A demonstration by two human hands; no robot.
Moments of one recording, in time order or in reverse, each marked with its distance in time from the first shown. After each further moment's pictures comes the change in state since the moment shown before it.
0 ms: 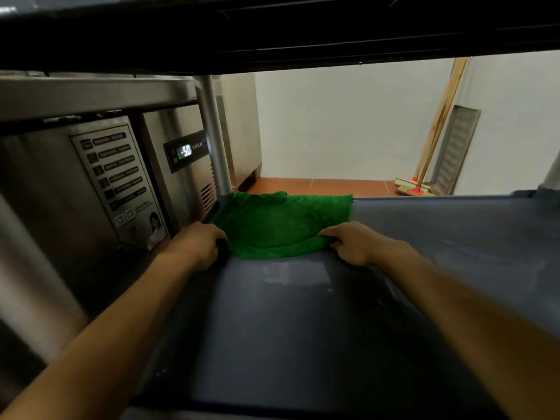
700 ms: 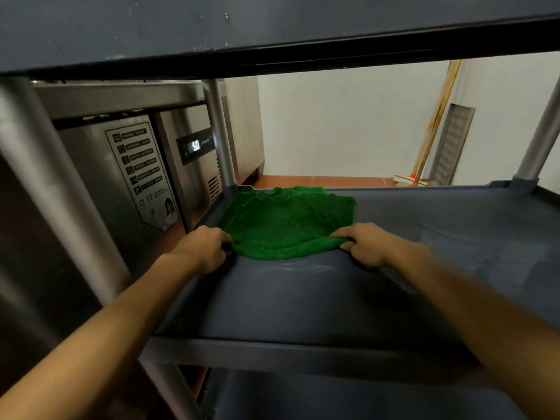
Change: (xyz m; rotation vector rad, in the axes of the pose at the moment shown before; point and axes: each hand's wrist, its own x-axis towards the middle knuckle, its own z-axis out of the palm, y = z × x) left_hand -0.071 0.022 0.000 0.035 -0.046 0.046; right_hand -0.079 -0.003 -0.004 0.045 -0.056 0.069
